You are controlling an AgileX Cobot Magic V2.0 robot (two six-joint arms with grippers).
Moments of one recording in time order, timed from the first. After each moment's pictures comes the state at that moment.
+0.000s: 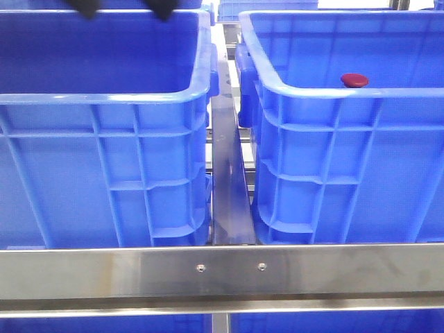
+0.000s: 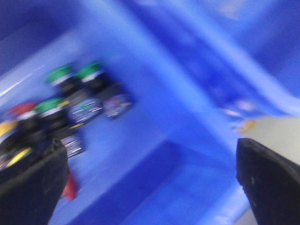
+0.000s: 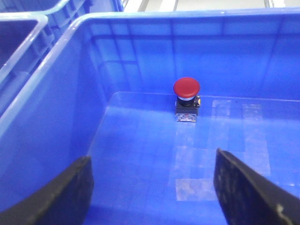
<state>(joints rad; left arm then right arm) -0.59 1.35 -1.25 -0.02 0.81 0.05 0.09 0.85 -0.52 1.30 0.13 -1.21</state>
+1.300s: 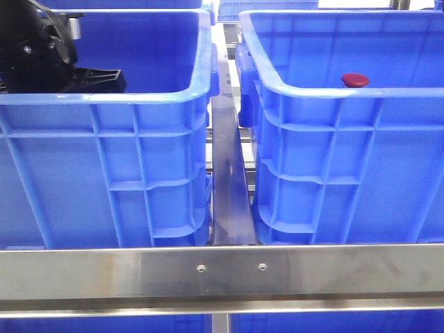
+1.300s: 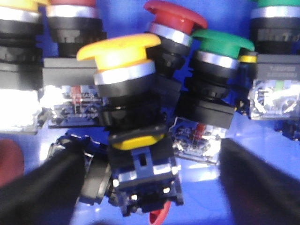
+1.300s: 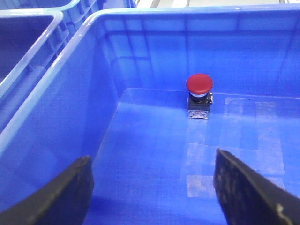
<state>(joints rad) -0.34 1.75 -1.25 0.01 0.74 -0.29 0.09 0.84 -0.51 1.30 0.17 -1.21</state>
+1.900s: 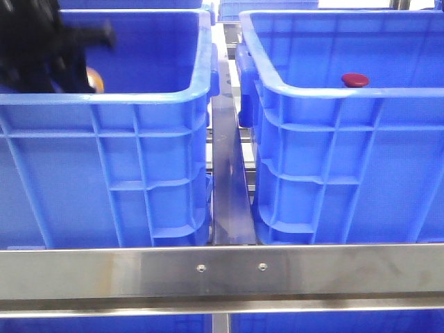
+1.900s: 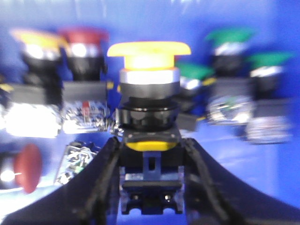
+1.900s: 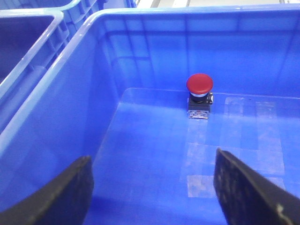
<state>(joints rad) -0.34 1.59 -1.25 0.01 0.73 -0.29 0.09 0.84 -0.51 1.30 0.17 -1.21</state>
